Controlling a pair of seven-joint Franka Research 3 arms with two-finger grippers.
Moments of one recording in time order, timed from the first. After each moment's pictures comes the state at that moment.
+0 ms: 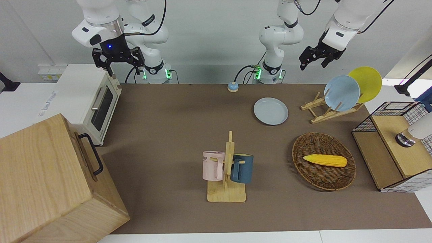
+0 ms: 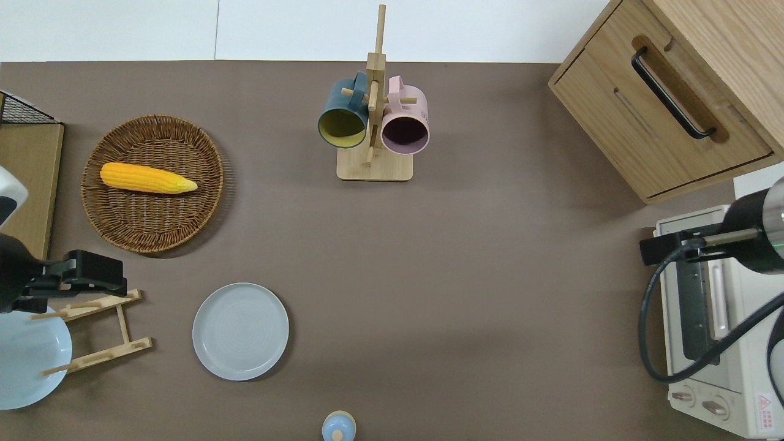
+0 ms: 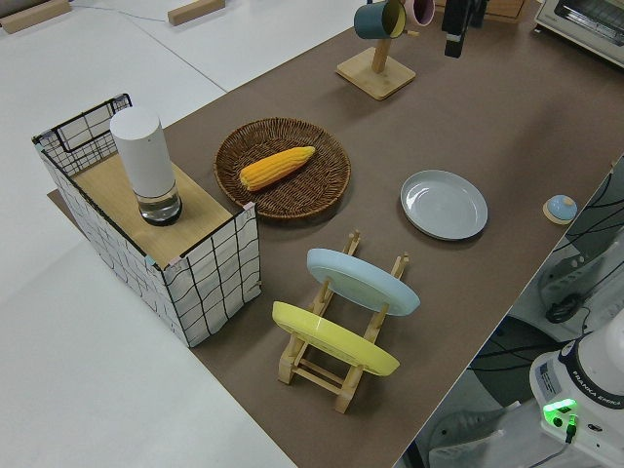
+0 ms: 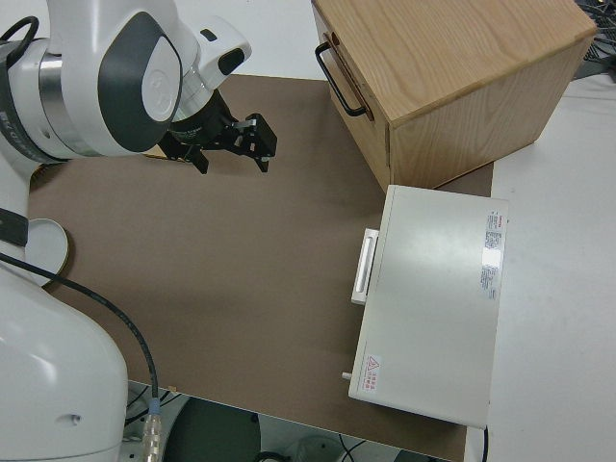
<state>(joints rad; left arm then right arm) 0.02 -0.09 -0.08 -1.55 -0.06 1.31 -0.23 -0.05 -0.06 0.15 -1.54 -0.04 1.44 0.01</state>
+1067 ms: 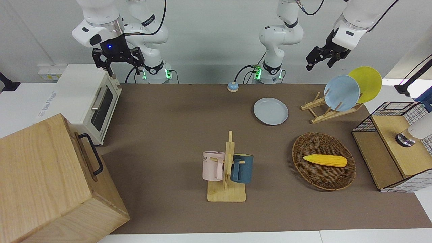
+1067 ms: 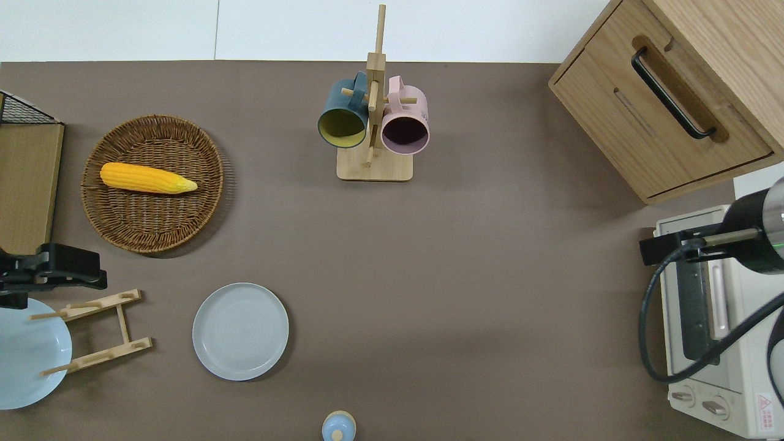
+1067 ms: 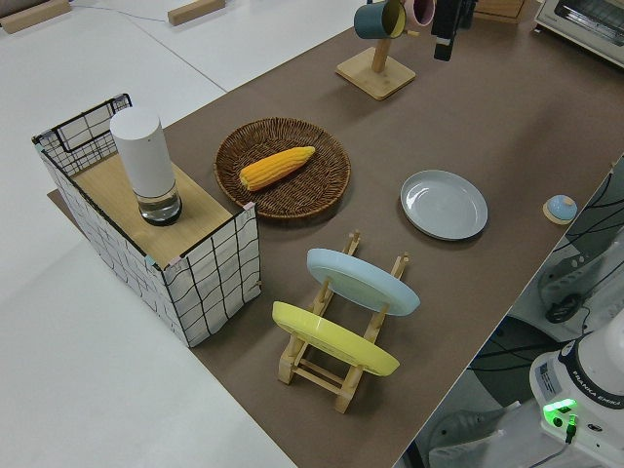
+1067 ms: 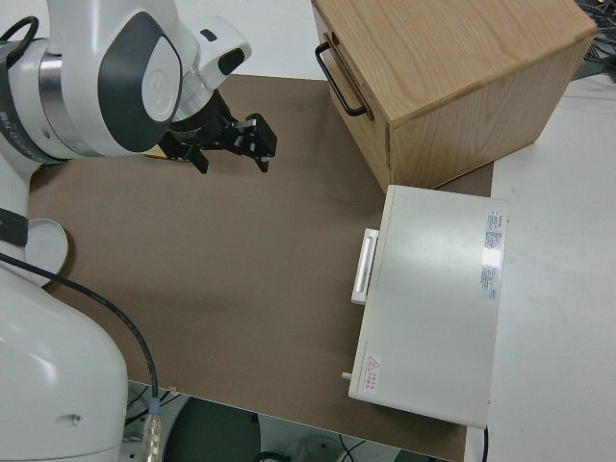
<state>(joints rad) 0.00 -0.09 -0.03 -1.55 -0.06 1.33 -0.22 -0.05 -0.06 0.15 -1.54 -0.04 1.44 0.01</state>
